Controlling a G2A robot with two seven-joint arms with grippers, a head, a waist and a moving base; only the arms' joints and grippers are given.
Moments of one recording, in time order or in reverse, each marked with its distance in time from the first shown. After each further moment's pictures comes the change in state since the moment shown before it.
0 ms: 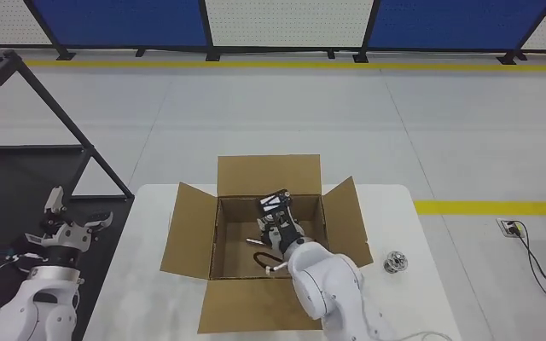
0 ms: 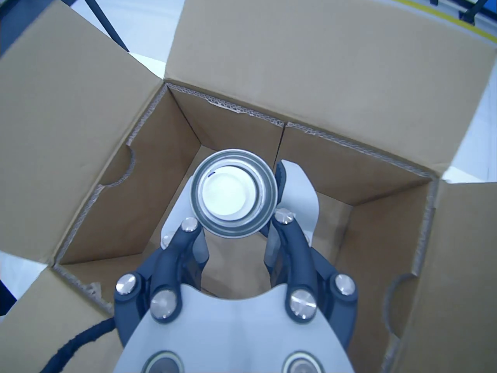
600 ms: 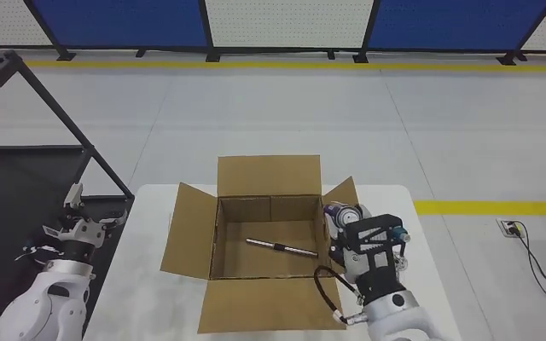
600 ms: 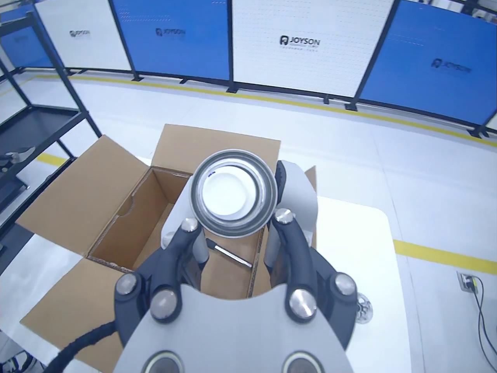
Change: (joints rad) left arm -0.036 0.001 0.057 0.016 0.030 0.021 -0.030; right arm -0.408 0.048 0.178 -0.637 -0.238 0.023 -0.106
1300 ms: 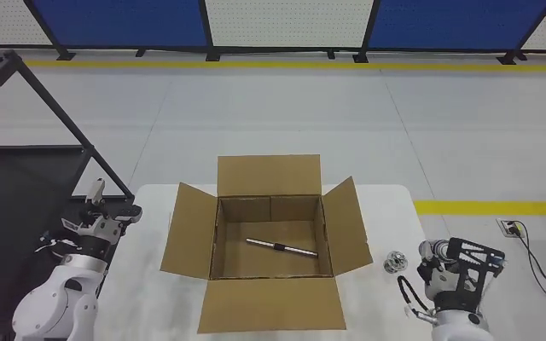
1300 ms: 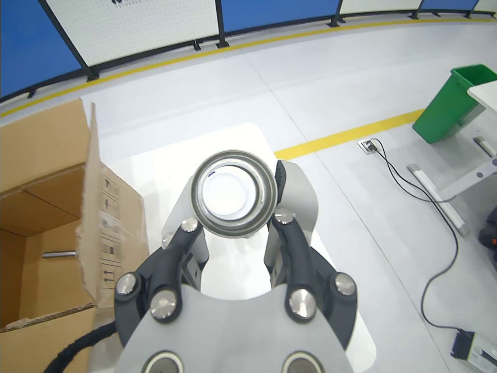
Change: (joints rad) left arm -0.024 0.001 0.055 0.009 0.048 0.002 -0.017; right arm -0.205 0.006 0.329 0.001 0.013 0.254 0.055
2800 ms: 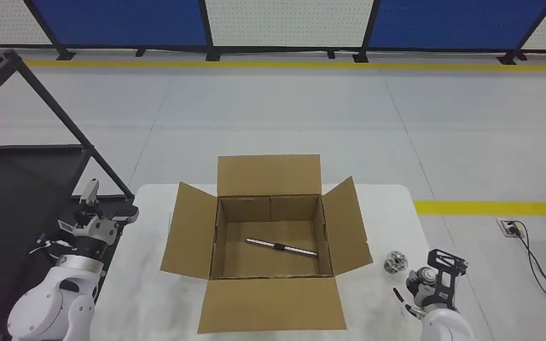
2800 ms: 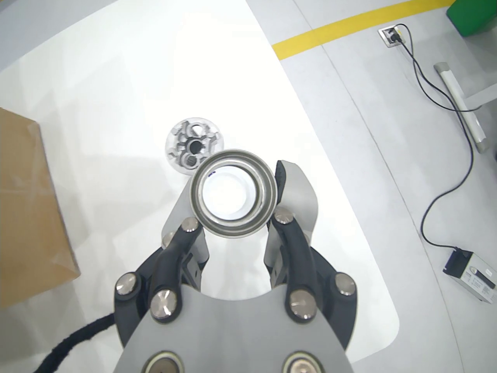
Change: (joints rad) left arm 0.008 0.001 -0.015 -0.013 -0.036 0.018 0.007; right arm 0.102 0.018 0.131 0.431 0.172 -0.023 0.021
